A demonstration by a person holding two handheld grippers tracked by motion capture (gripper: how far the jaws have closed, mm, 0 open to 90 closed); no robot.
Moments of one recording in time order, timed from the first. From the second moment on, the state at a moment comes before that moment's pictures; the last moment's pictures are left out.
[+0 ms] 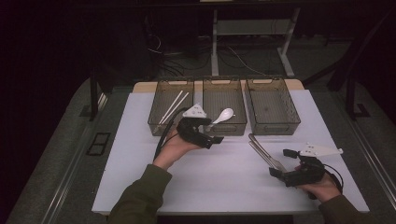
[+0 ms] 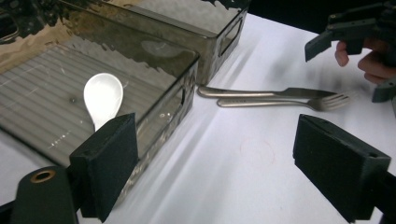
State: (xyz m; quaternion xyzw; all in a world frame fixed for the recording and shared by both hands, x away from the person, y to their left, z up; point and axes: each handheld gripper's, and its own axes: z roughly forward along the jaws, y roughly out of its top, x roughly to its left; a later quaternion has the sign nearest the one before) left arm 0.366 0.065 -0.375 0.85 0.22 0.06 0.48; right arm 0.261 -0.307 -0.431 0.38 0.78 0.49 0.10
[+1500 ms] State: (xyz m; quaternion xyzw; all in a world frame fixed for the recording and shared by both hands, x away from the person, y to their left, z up) left arm 0.274 0.153 -0.420 0.83 0.24 0.09 0.50; right arm 0.262 -0.321 -0.415 0.41 0.79 0.45 0.12
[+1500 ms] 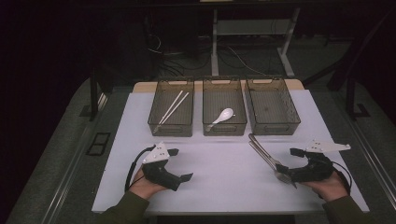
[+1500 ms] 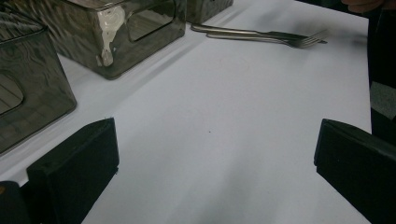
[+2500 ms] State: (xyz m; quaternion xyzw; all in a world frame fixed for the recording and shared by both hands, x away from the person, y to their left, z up) left arm 0.274 0.151 -0.423 0.83 0.25 0.07 0.49; right arm 0.318 -0.289 -0.417 0.42 0.84 0.33 0.10
